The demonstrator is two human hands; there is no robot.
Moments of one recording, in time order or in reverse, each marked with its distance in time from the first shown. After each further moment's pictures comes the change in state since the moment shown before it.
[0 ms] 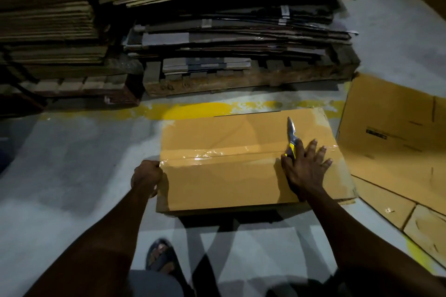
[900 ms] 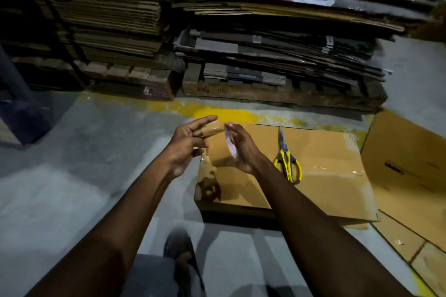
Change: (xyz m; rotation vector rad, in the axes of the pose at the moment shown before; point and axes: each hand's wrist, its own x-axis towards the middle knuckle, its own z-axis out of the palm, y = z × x) left_hand -0.100 0.027 -0.150 -0.970 -0.507 0.442; right_hand -0.075 -0.282 -0.062 1.444 -0.924 -0.046
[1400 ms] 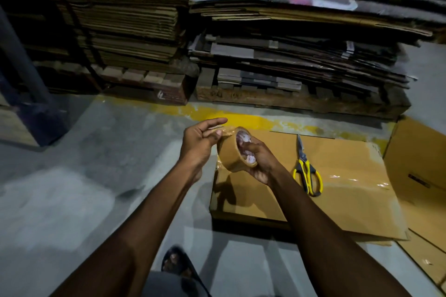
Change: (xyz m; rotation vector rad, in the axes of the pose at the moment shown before) left_hand 0.005 0.010 0.000 0.052 0.269 0.126; right_hand 0.017 0.007 0.000 0.148 -0.049 -0.160
